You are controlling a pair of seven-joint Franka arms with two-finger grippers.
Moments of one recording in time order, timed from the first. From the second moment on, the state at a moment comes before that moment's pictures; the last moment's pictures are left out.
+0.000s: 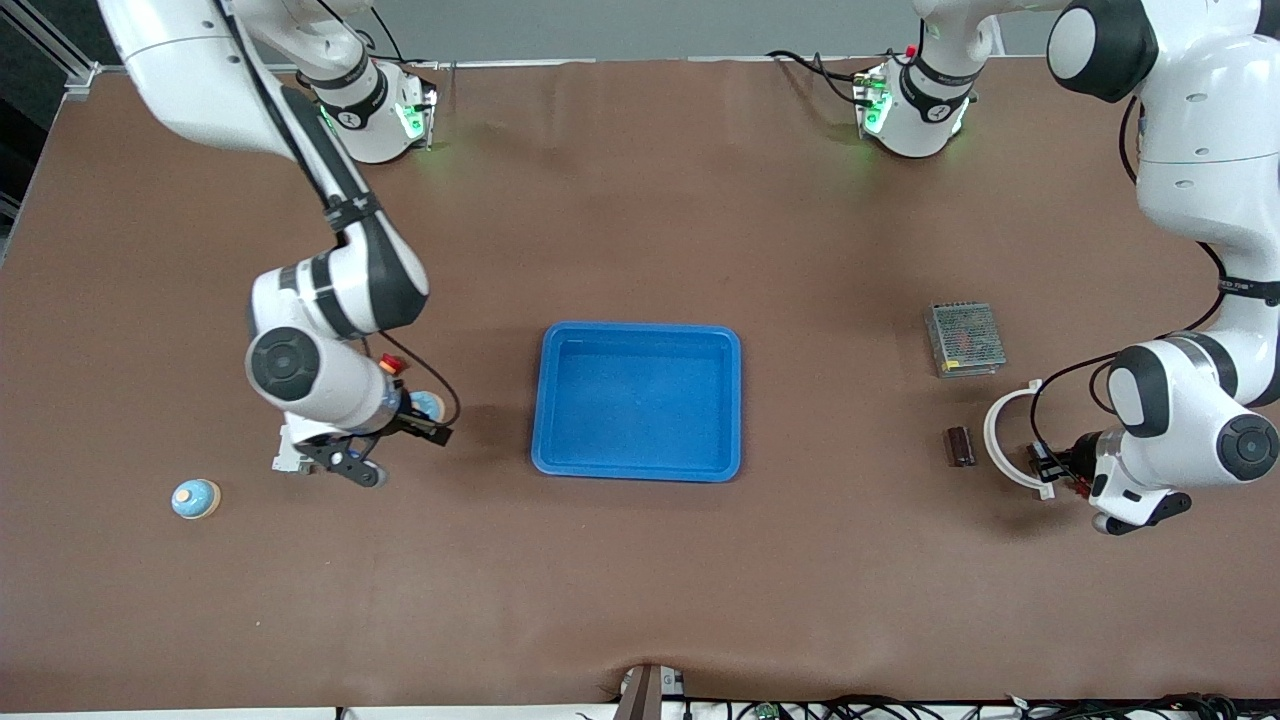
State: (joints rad) left arm 0.15 0.80 0.02 -1.48 -0.01 2.16 -0.16; right arm 0.23 0.52 0.11 -1.67 -0.03 2.13 0.85
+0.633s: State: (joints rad) left arm 0.13 0.74 0.01 -1.44 -0.01 2.06 -0.25; right arm 0.47 0.56 0.11 -1.68 -0.03 2.26 1.26
